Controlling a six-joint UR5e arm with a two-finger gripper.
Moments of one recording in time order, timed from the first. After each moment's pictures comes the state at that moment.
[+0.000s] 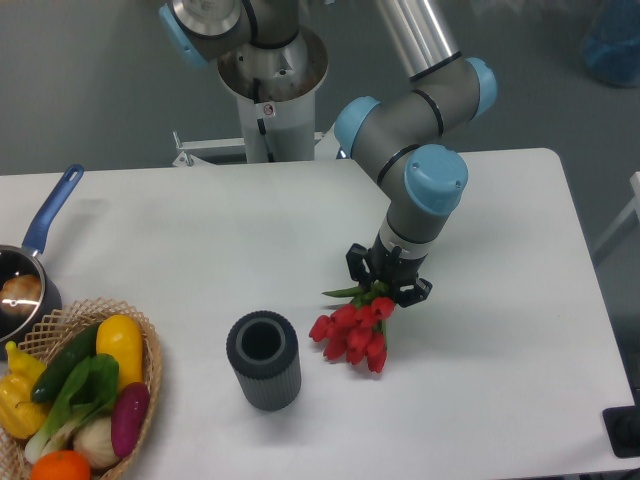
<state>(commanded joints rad) 2.61 -1.97 -1.79 -0.94 1.36 1.13</state>
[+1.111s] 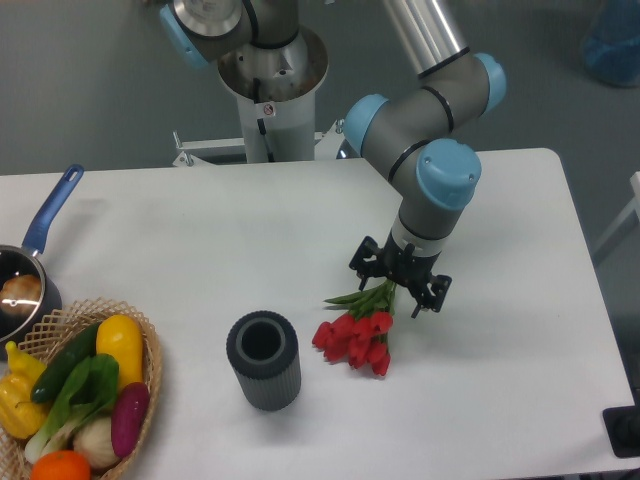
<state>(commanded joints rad) 2.65 -1.90 -1.76 -0.93 1.34 1.13</state>
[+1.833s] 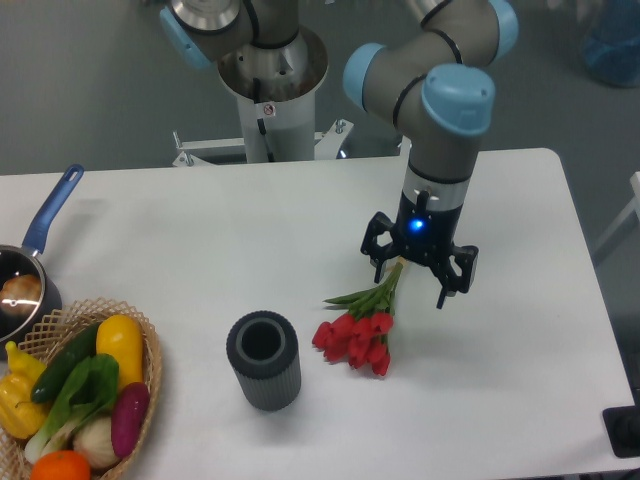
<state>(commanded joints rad) 2.64 -1.77 -1.70 -0.87 1.17 1.12</state>
